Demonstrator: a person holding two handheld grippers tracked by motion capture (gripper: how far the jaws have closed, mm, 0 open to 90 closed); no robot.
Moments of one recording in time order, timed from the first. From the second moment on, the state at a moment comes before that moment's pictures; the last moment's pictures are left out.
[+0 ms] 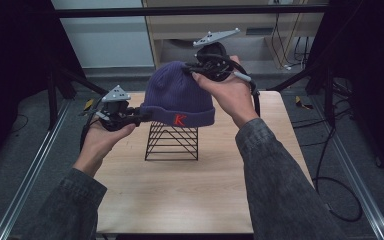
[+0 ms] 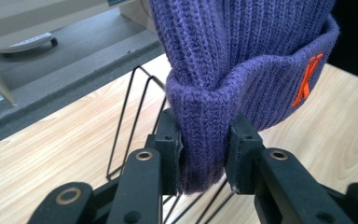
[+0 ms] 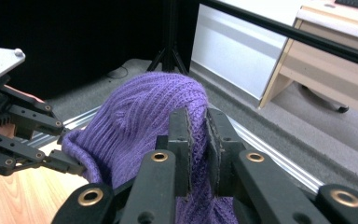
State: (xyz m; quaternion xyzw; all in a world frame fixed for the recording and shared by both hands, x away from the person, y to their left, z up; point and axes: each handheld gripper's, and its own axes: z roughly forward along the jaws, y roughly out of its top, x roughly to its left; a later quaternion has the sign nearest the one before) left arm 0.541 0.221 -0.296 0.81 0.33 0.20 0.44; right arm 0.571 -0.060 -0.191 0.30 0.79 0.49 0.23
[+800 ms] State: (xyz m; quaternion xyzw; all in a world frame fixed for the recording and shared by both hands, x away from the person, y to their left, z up) left arm 0.547 0.242 -0.326 0.81 0.36 0.21 0.42; right arm 0.587 -0.043 -0.225 0.30 0.80 0.48 0.20
